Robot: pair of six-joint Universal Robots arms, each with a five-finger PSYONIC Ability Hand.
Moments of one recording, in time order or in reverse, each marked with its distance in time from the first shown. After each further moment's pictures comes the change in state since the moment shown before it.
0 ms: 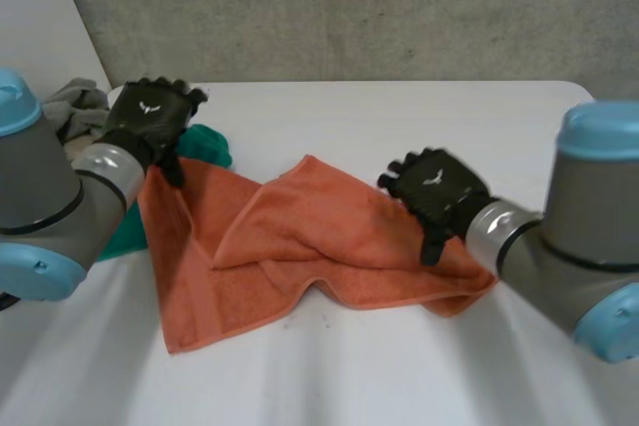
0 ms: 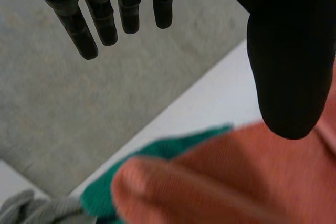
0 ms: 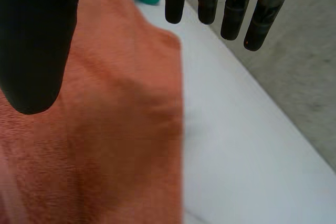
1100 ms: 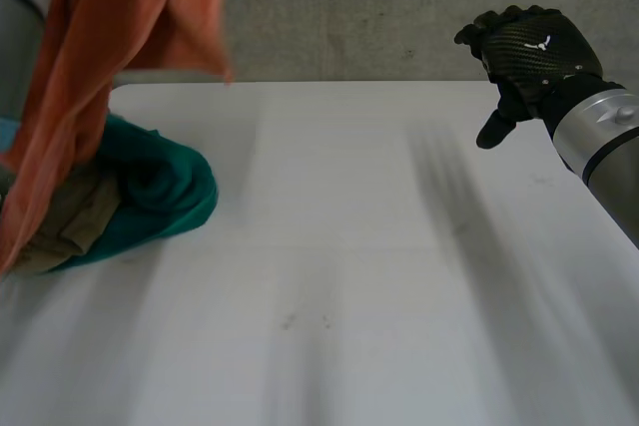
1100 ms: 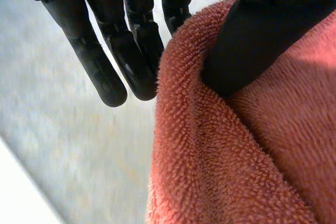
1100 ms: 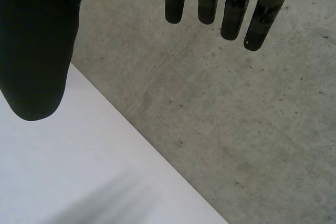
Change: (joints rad) left arm -0.010 0.169 0.364 0.142 0.026 0.057; right arm -0.141 -0.241 -0.063 -0.096 0.052 0.197; left_hand 0.914 0.962 0.950 0.968 0.904; right_hand 0.000 0.000 0.000 0.000 0.000
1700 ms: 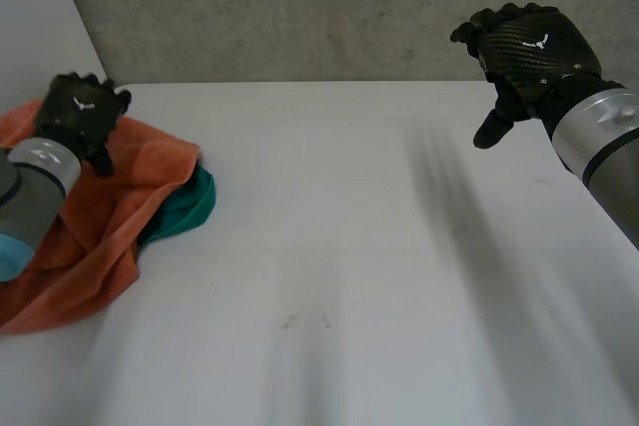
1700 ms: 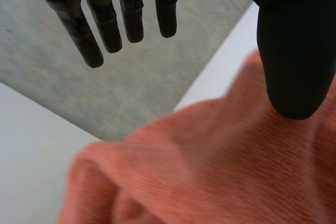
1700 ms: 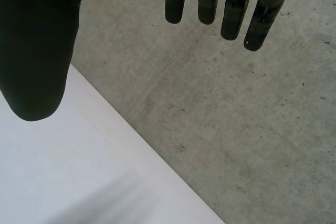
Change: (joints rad) left arm 0.233 -0.211 -0.371 -0.052 0.057 0.204; right arm 0.009 -0.016 0.008 0.002 -0.004 0.001; left_hand -0.818 -0.870 -0.868 -0.871 -0.801; right_hand 0.000 0.000 0.000 0.000 0.000
